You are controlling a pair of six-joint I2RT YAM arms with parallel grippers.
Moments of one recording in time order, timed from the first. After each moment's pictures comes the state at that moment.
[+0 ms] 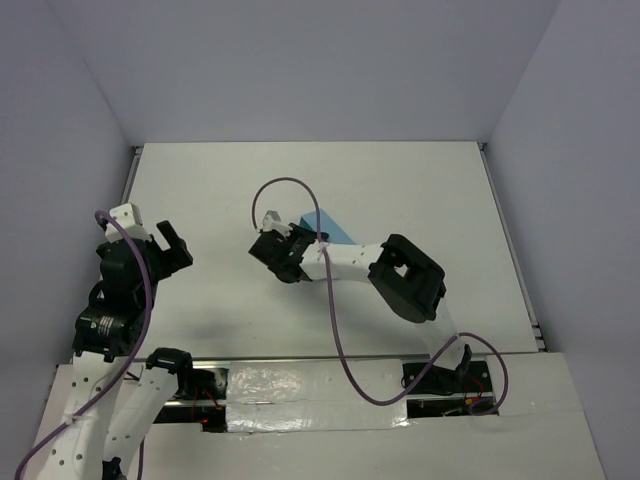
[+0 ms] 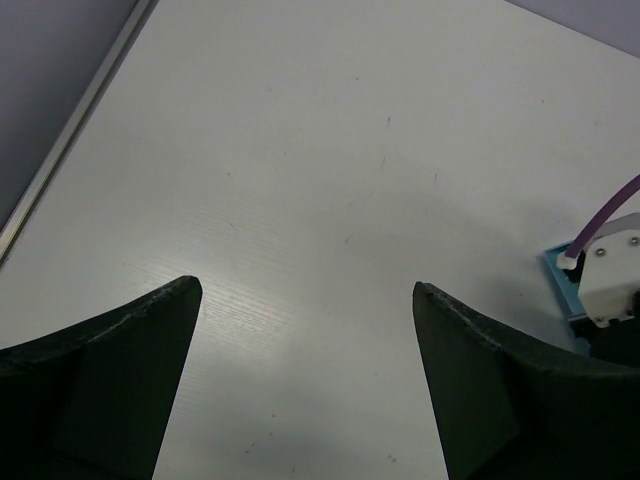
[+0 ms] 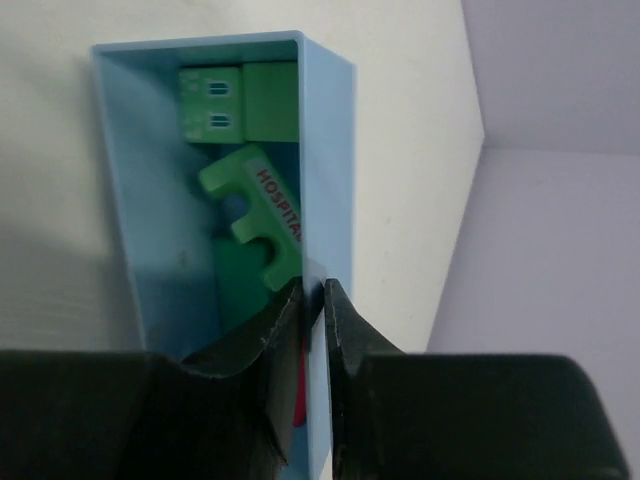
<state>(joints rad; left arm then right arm) -0.14 0.56 0.86 -0.72 -0.36 -0.37 1.01 2.07 1.45 -0.46 1.07 -0.19</state>
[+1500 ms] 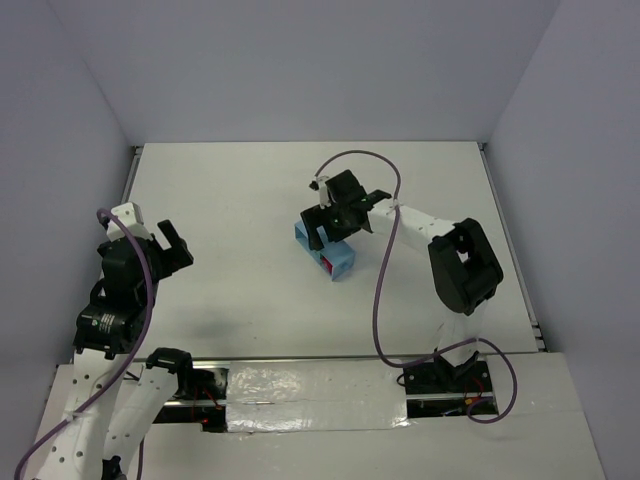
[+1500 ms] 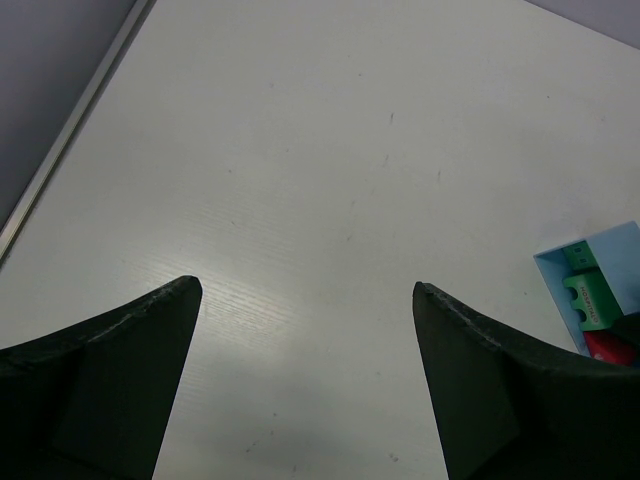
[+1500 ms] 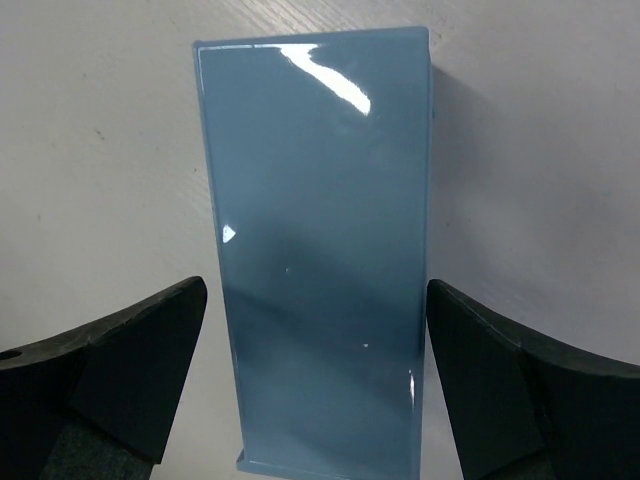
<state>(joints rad) -0.14 0.57 0.86 -0.72 -0.36 -0.37 0.59 1.84 1.34 -0.43 -0.19 0.11</state>
